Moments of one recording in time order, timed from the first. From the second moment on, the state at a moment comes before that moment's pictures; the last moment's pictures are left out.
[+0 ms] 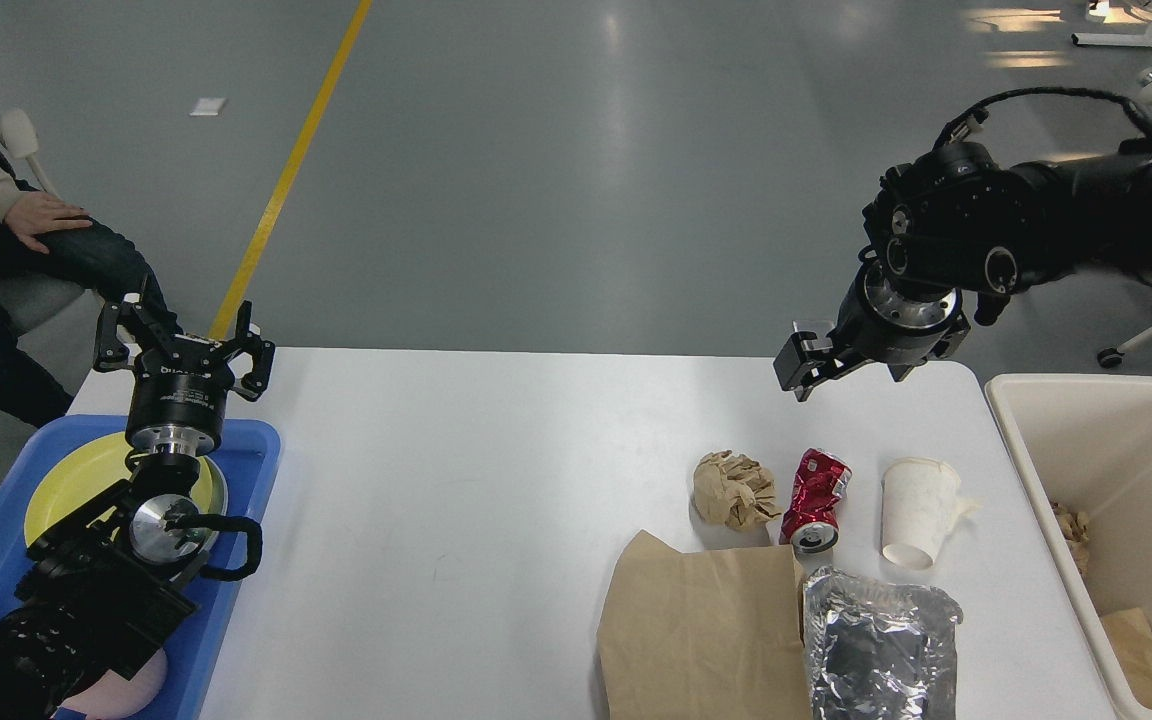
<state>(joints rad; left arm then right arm) -0.67 0.17 -0.79 -0.29 -0.28 -0.61 -0.56 1.91 -0.13 -1.18 1.05 -0.32 0.75 -0.09</state>
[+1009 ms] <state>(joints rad) -0.67 0.17 -0.79 -0.29 -0.28 -0.61 -0.56 1.60 -0.35 -0.93 1.15 -0.29 0.94 -0.09</state>
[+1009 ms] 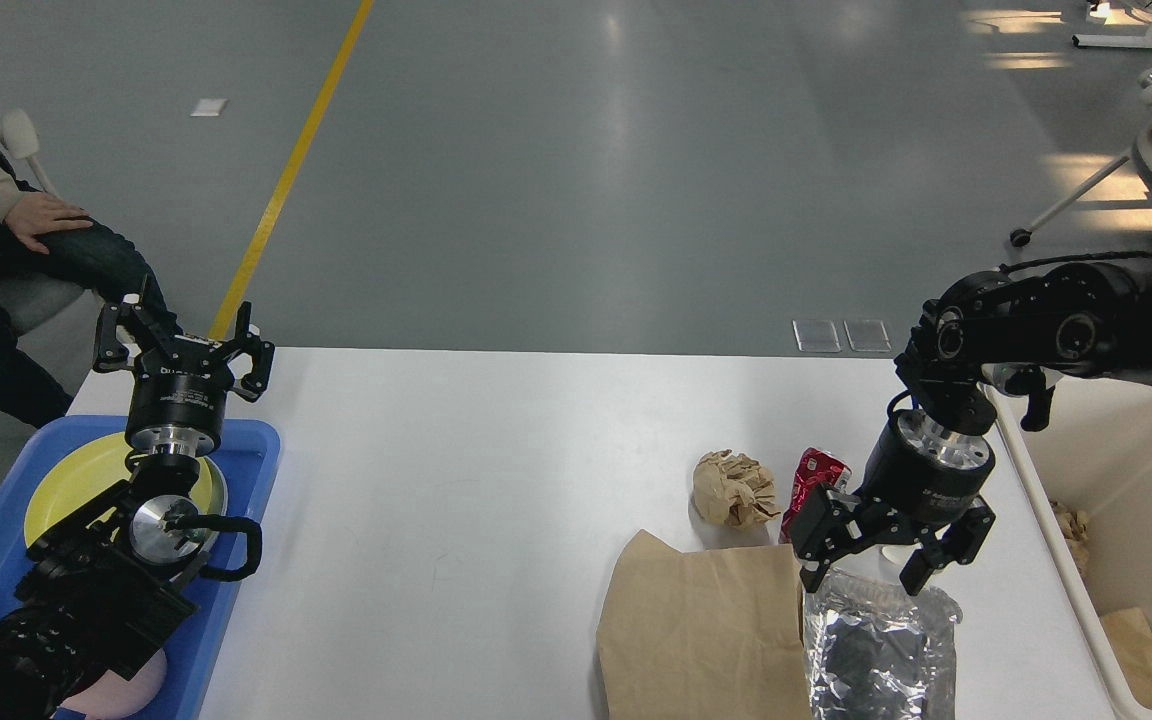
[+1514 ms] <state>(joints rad) -0.67 0.17 -0.79 -0.29 -0.28 -0.61 -0.56 1.37 -0.33 -0.78 0.94 -0.29 0.94 -0.09</state>
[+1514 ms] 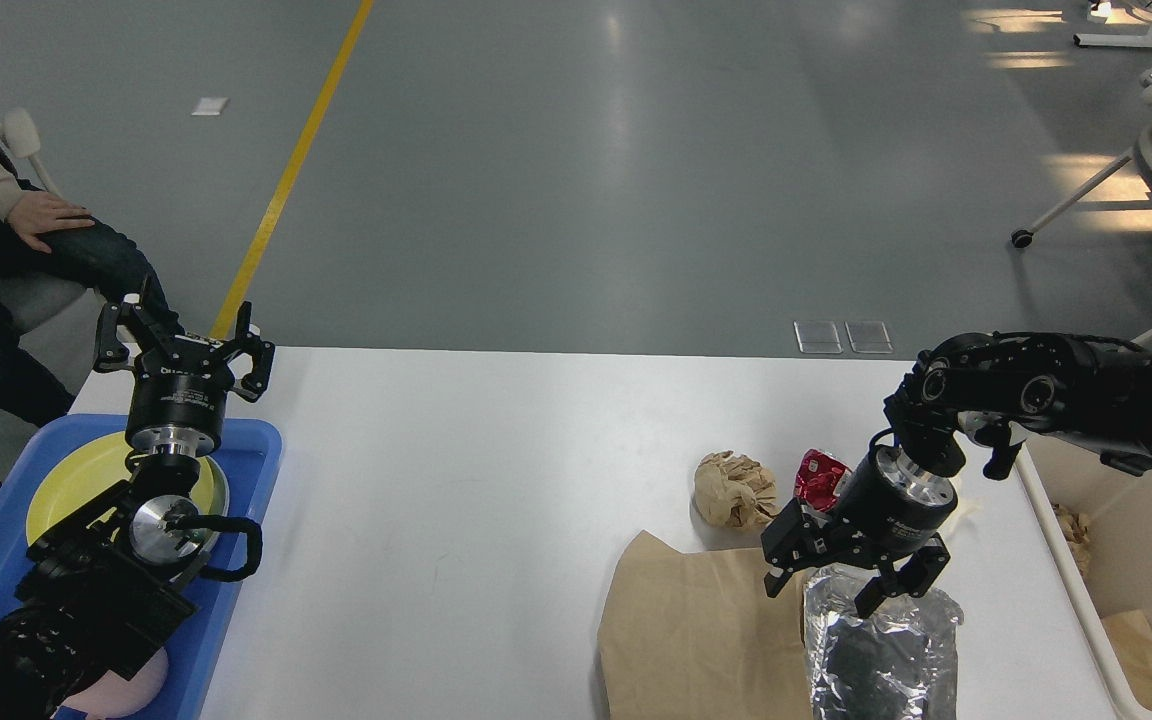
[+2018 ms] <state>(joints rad) -0.67 0.17 -0.79 -0.29 -0.28 -0.61 -0.56 1.30 -0.27 -0.74 0.94 -0.30 0.84 -0.09</state>
